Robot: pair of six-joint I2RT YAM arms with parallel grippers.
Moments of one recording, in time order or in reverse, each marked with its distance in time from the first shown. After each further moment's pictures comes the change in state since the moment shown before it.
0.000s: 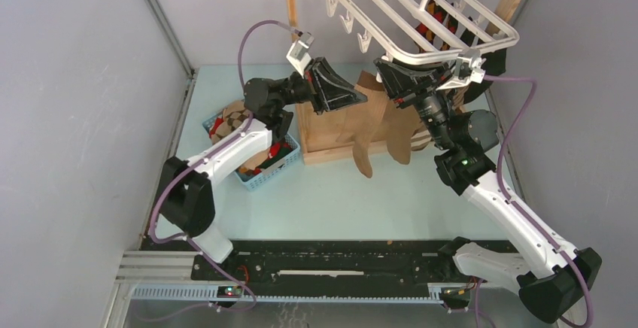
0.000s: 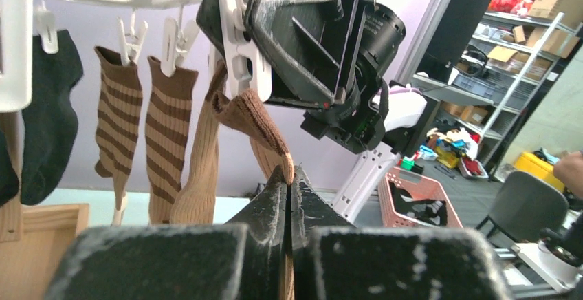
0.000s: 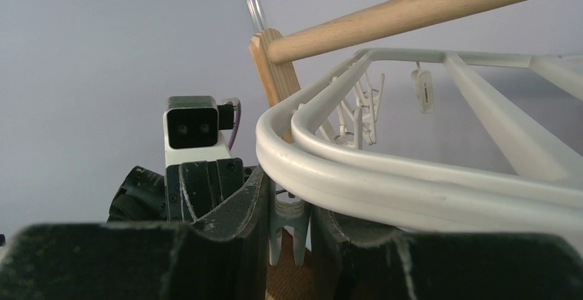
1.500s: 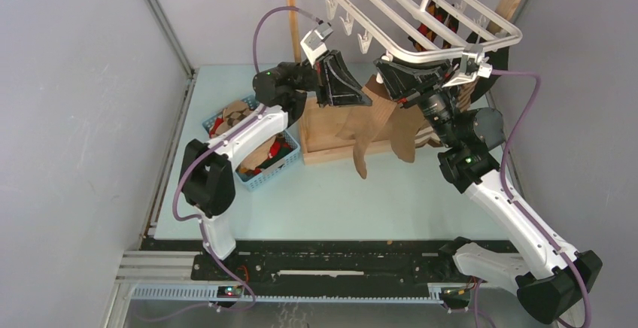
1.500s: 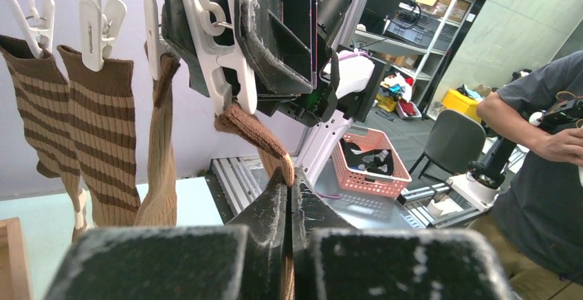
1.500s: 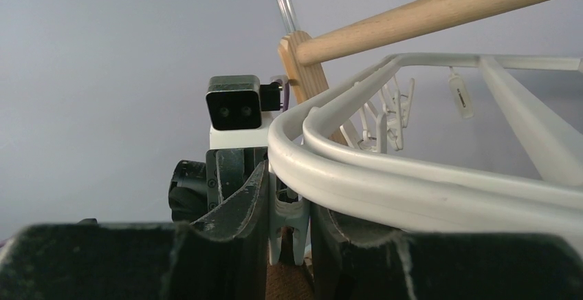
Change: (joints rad) left arm -0.015 0.208 0.269 0.234 0.222 -0.338; right arm -0.031 0.000 0.019 0.001 -0.106 0.111
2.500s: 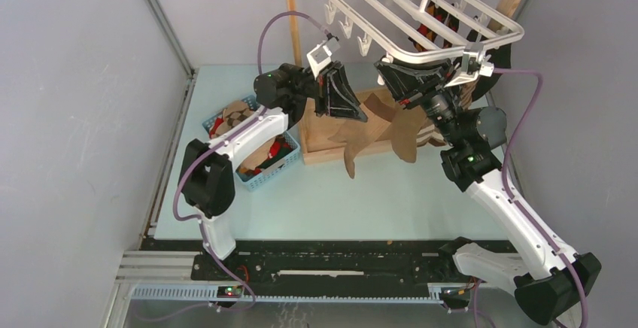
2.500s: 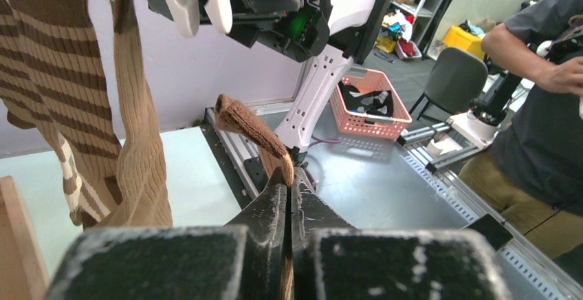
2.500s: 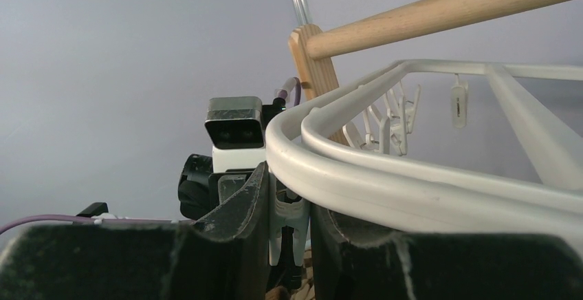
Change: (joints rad) left arm -0.002 0.001 -0.017 0.011 0.169 0.032; right arm -0.035 0.000 0.000 0.007 -0.083 0.020
